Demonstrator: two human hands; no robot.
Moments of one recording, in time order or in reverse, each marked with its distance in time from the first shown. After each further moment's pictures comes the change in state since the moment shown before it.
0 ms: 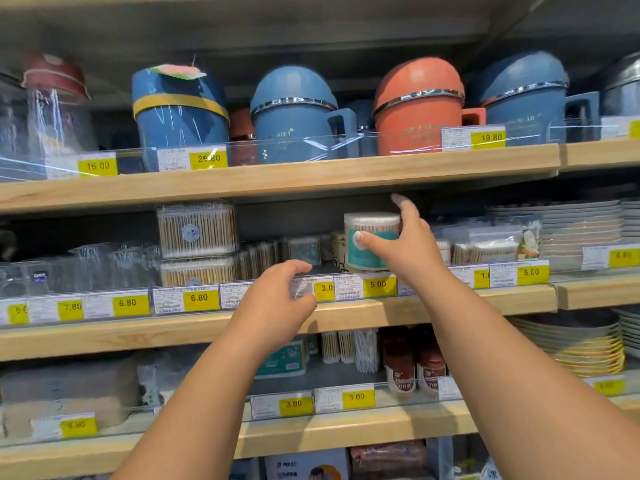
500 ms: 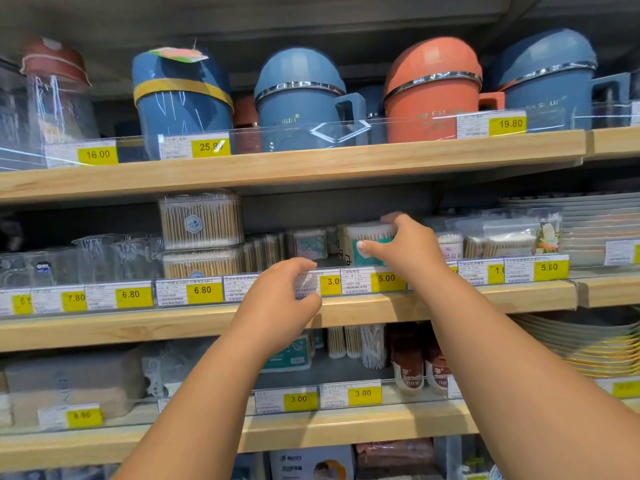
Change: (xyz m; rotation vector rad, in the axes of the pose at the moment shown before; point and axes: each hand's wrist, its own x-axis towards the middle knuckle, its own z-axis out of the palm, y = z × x) left_hand 0.000 -0.005 0.005 0.035 0.012 0.012; right_hand 0.008 0.007 0.016 -0.239 -0.098 0.070
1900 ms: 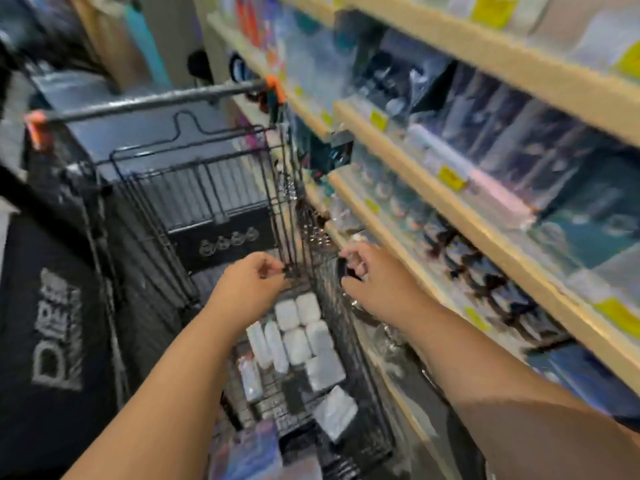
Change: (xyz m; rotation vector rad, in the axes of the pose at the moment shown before) left_hand -0.493 -0.315 -0.069 -0.060 0.279 -1.471; right_hand -0.468 -0.109 0.406 0.324 -1.509 -0.572
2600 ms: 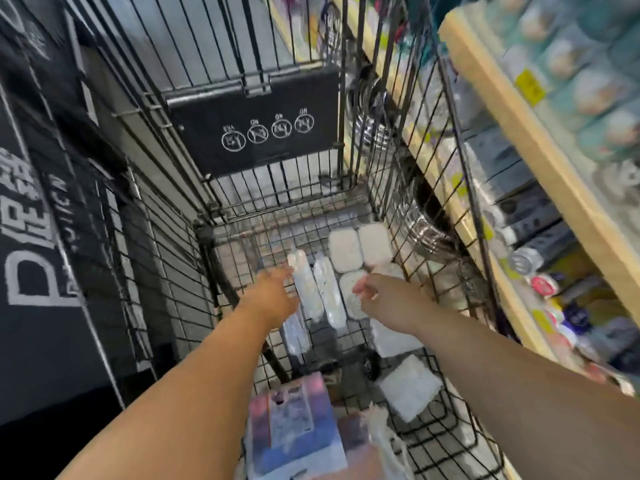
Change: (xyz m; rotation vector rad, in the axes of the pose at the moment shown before) left_hand 0.110 -0.281 0.089 0.375 -0.449 -0.425; right_hand 0.081 0.112 0.240 -0.110 -0.661 0.437
